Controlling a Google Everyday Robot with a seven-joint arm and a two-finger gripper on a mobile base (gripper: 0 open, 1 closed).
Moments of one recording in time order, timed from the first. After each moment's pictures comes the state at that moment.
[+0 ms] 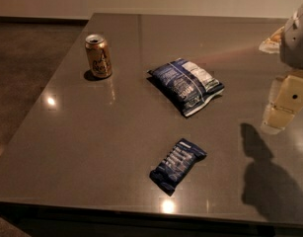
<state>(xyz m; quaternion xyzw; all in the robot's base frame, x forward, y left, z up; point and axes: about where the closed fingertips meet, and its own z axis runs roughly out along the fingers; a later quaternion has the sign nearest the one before) 0.438 -0.217 0.976 -0.60 0.78 -0.03 0.16</state>
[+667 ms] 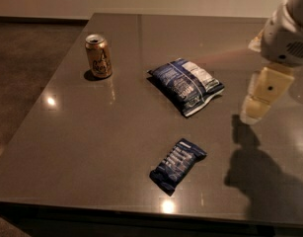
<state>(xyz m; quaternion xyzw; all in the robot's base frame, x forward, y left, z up) 0.465 -0.201 0.966 -0.58 0.80 -0.02 0.16</state>
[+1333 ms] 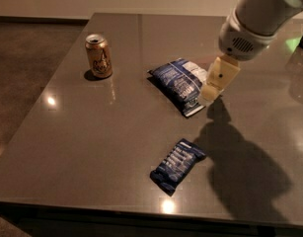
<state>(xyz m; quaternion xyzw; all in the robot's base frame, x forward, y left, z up) 0.530 -0.158 0.945 -0.52 0.83 -0.01 0.19</state>
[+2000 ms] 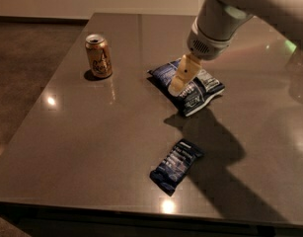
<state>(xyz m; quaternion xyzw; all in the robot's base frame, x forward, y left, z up) 0.590 -0.120 0.915 -0.44 0.87 -0.04 0.21</state>
